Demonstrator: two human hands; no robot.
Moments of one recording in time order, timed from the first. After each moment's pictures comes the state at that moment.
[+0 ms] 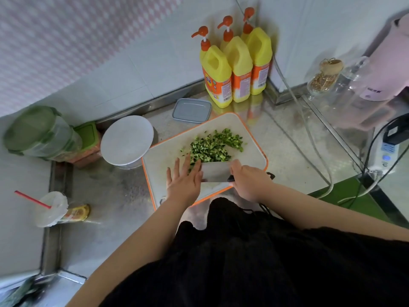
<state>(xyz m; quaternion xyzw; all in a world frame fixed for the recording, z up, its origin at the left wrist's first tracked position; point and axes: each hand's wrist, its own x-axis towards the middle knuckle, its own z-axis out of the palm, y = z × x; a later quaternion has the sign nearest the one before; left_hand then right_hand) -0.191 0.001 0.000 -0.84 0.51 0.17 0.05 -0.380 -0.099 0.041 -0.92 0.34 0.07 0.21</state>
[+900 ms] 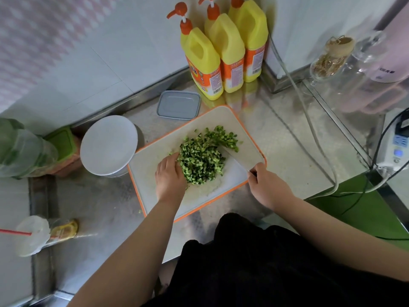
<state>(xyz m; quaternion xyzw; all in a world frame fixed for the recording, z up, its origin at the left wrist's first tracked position) -0.164 -0.043 -0.013 -0.85 0.44 0.11 -0.26 -0.405 -0.131 0.012 -0.73 0.55 0.05 0.39</state>
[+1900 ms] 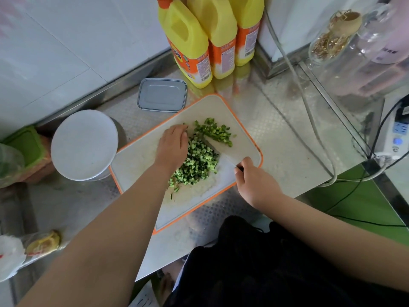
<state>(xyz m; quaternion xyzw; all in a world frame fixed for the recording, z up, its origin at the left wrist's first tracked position) -0.135 -0.136 -0.036 -0.79 0.56 0.21 -0.17 -0.378 -0.130 0.012 -0.73 0.56 0.06 0.38</state>
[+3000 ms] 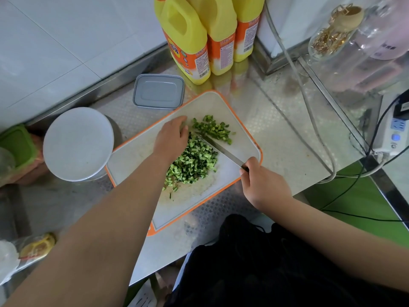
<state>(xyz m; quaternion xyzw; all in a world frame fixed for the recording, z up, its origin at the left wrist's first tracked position) -0.126 -0.159 -0.035 -0.78 0.54 0.27 -0.14 -0.391 -0.123 0.013 -0.79 0.55 0.06 0.28</state>
